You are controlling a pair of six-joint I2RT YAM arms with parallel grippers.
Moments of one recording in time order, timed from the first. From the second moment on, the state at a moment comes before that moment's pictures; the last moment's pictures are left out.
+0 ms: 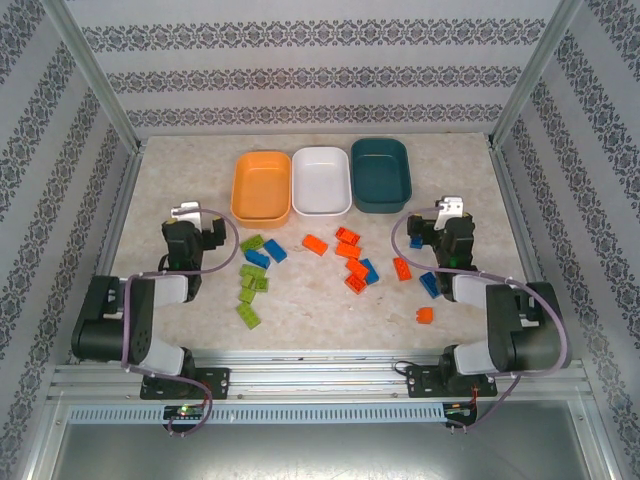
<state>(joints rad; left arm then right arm) 0.00 1.43 0.42 0.66 -0.21 -0.04 0.02 1.38 0.39 0.68 0.08 0.03</state>
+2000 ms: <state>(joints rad) -0.26 1.15 0.86 -0.54 0.45 -0.23 0.13 1.70 1.06 -0.69 0.01 0.44</state>
